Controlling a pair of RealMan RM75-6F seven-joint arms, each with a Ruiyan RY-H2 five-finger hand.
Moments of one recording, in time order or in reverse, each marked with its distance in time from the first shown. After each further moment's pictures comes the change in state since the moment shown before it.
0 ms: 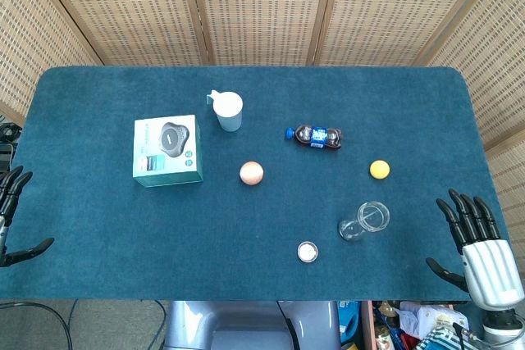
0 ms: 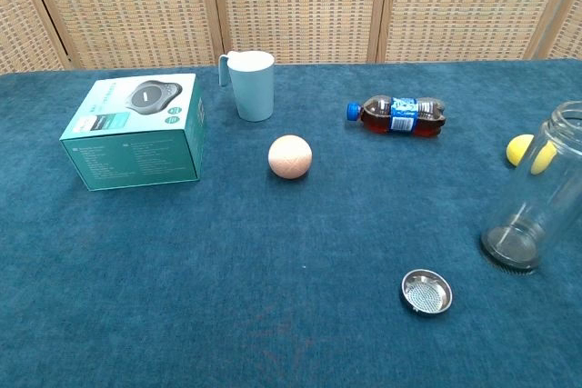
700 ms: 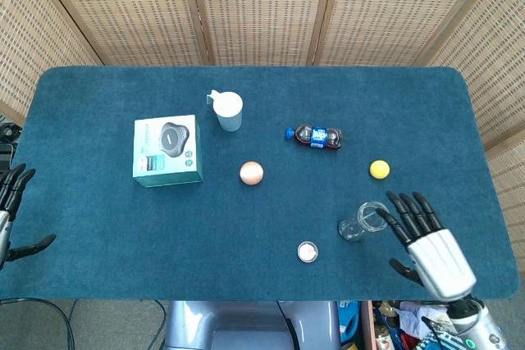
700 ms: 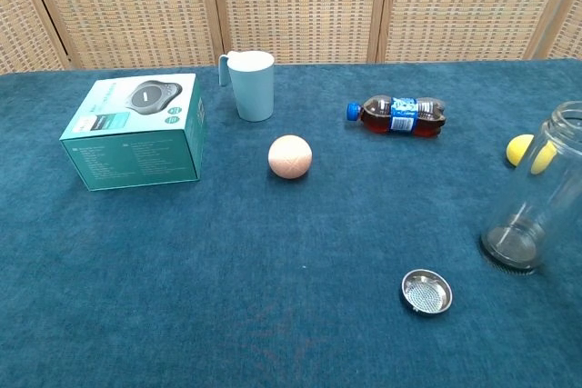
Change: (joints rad) left arm -0.020 -0.010 -0.015 -0.006 -0.051 -0.041 0.032; right arm 0.124 0.024 -0.001 -0.099 -0.124 -0.198 -0.146
